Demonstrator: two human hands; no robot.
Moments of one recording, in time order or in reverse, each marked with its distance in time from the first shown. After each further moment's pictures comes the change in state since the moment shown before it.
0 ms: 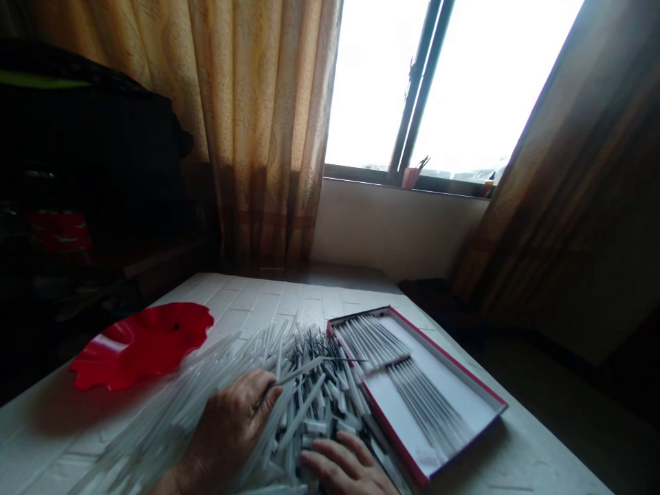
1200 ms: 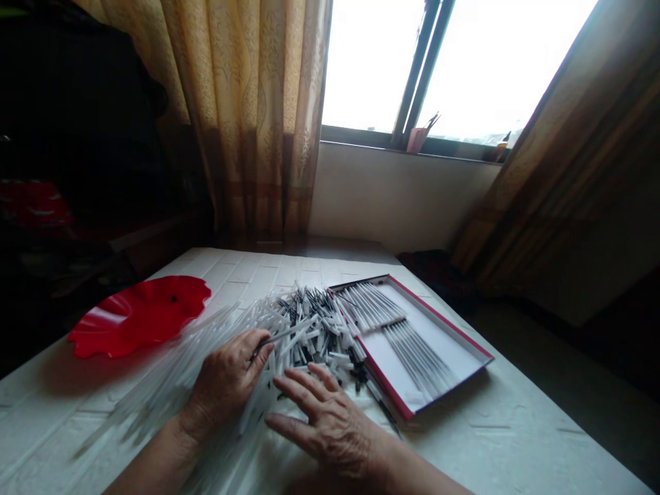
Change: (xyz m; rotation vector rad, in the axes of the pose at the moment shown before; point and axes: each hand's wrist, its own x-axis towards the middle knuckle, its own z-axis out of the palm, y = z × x) left_hand 0.003 -0.013 0.004 0.078 0.010 -0.055; right_hand 0.051 -0.023 -0.048 0.112 -0.220 -0.035
